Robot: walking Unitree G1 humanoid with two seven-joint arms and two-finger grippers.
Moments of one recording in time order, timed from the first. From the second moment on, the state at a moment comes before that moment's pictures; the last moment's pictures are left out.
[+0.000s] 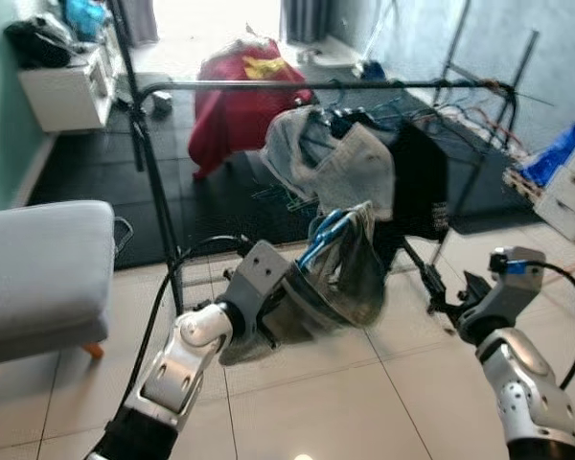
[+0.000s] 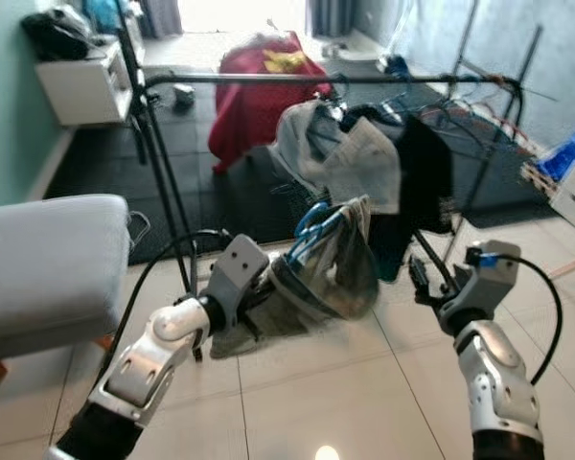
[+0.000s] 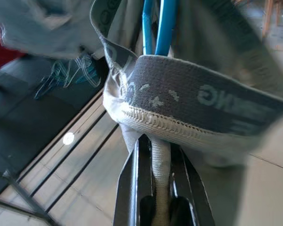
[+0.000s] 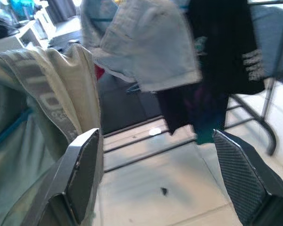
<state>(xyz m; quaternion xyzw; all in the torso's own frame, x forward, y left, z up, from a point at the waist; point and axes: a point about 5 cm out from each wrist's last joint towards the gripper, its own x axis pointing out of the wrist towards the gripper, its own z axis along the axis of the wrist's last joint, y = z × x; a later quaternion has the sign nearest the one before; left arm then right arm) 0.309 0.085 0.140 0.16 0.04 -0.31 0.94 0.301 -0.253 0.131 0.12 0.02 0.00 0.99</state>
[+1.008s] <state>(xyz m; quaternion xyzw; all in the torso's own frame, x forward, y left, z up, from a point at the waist) 0.325 0.105 0.146 0.12 0.08 -0.18 0.97 0.301 -0.259 0.132 0.12 0.02 -0.01 0.99</state>
